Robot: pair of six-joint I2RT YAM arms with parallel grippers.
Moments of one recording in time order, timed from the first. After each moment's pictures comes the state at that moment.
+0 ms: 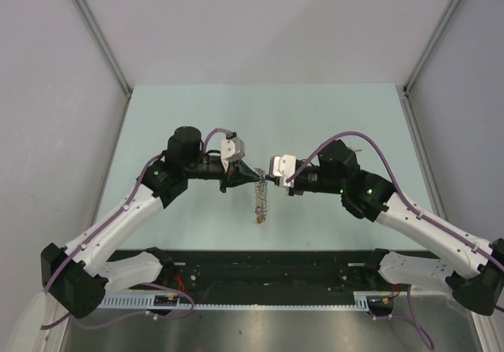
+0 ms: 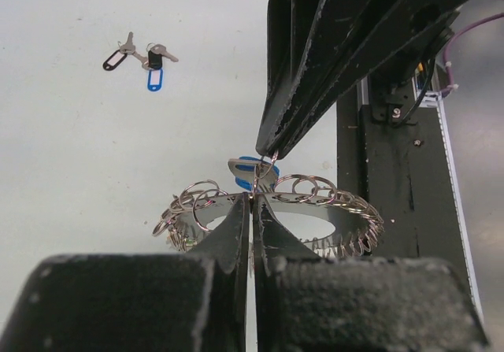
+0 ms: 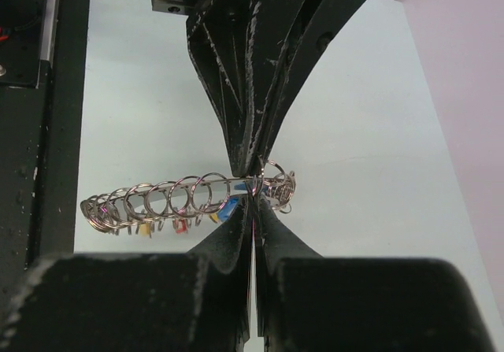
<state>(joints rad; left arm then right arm) -0.59 1.08 0.95 -0.25 0.84 0.27 0.88 1.05 1.01 -0.27 -0.41 -0.57</state>
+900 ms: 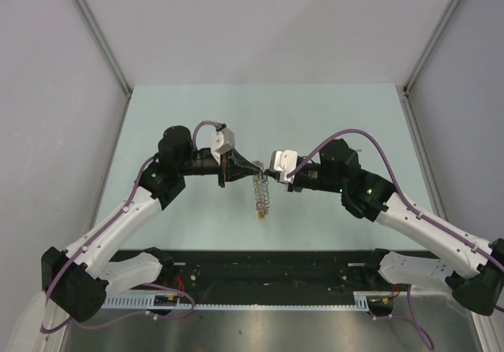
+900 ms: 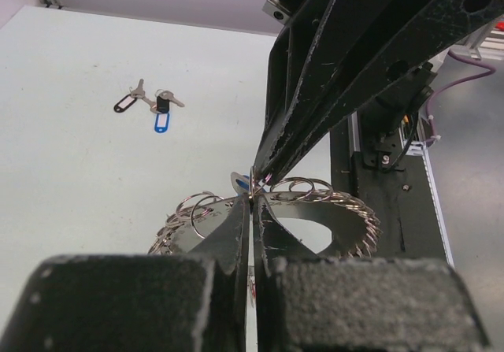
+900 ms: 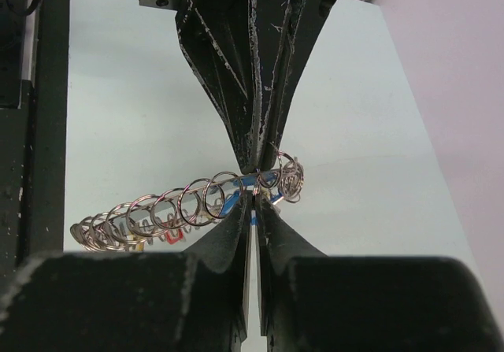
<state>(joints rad) -0.54 1.06 0.89 -0.01 0.92 0.07 0.88 1.05 1.01 -0.22 -0.37 -0.54</state>
